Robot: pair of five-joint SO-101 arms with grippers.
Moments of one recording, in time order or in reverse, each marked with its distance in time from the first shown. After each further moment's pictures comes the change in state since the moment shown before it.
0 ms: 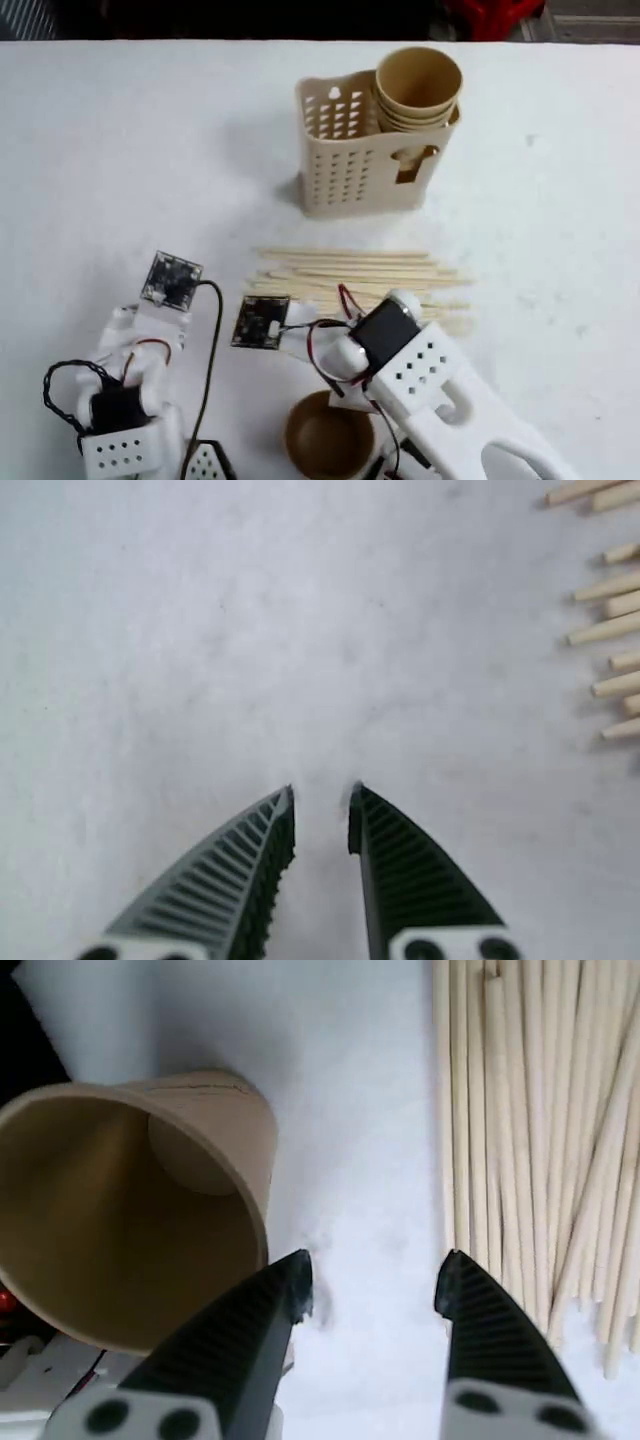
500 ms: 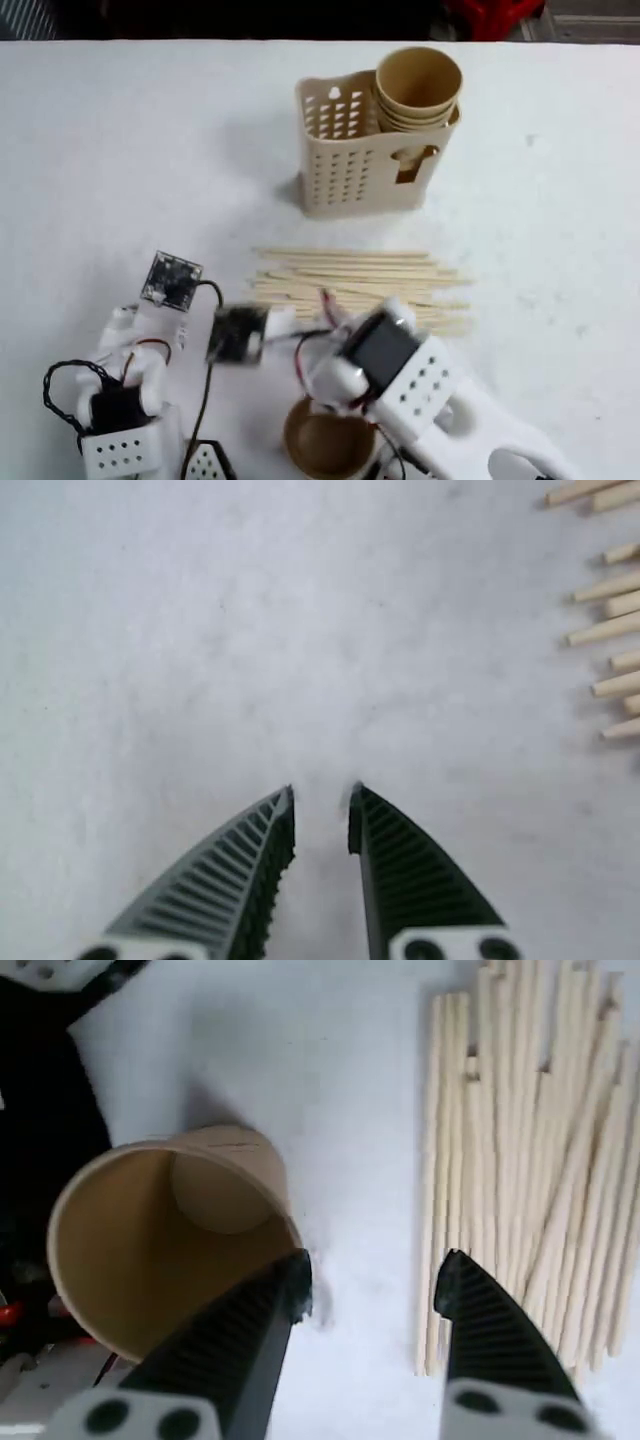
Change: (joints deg) left arm 0.0 0.0 0.0 0.0 0.0; right arm -10.7 -0.6 -5.7 0.2 -2.5
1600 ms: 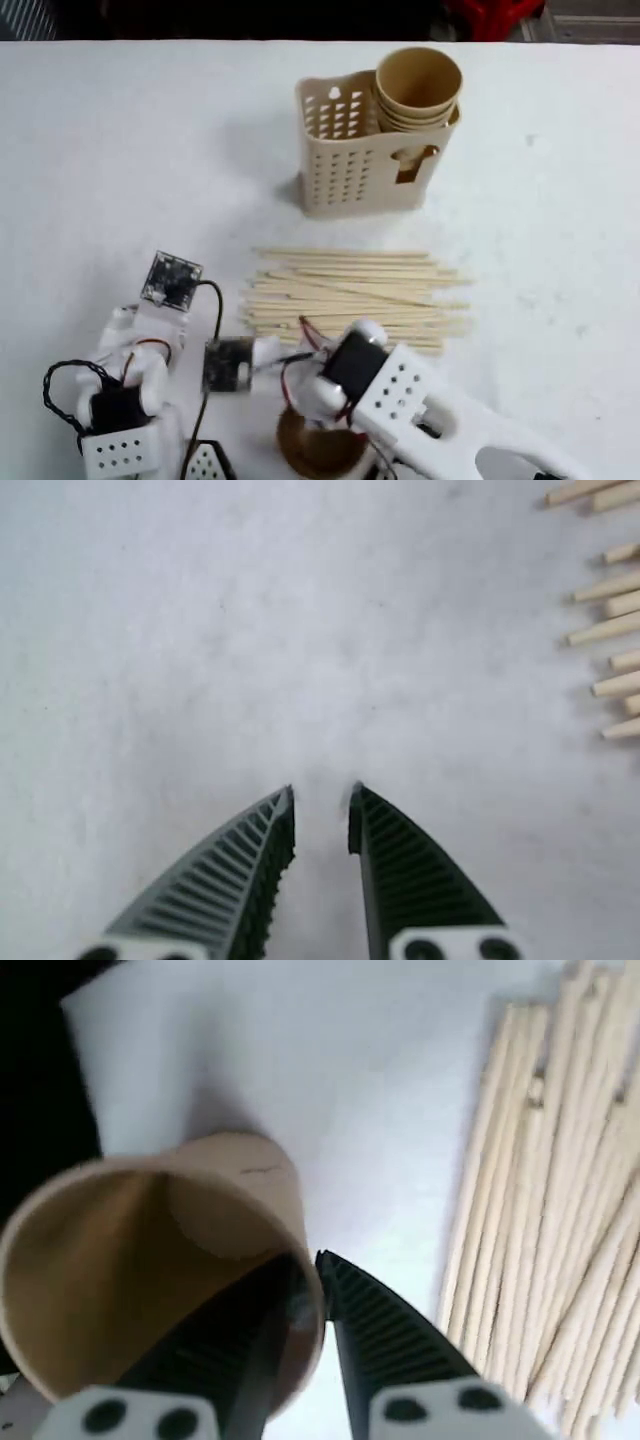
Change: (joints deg) left arm 0.0 0.0 0.0 0.0 0.0; right arm -0.8 0.0 11.8 -10.5 -0.1
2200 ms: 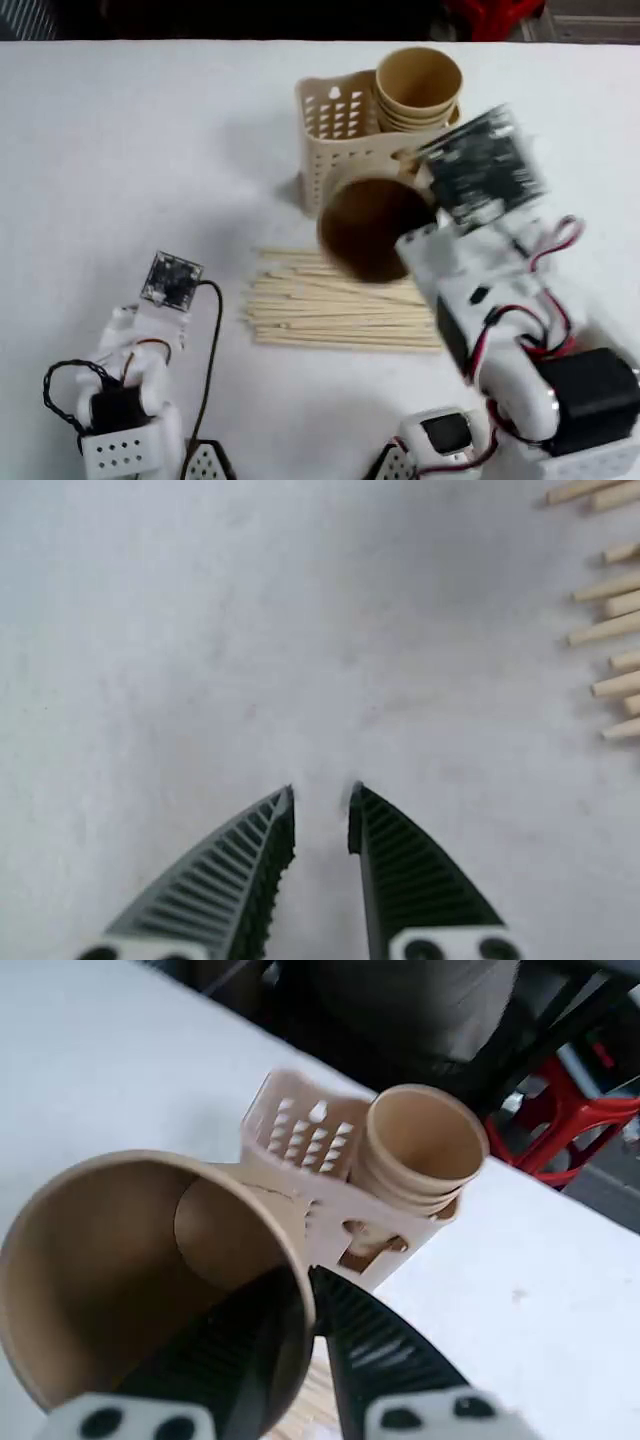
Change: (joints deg) left arm 0.0 0.0 0.0 0.0 0.0; right arm 42.0 4.7 -66.5 8.4 -18.3
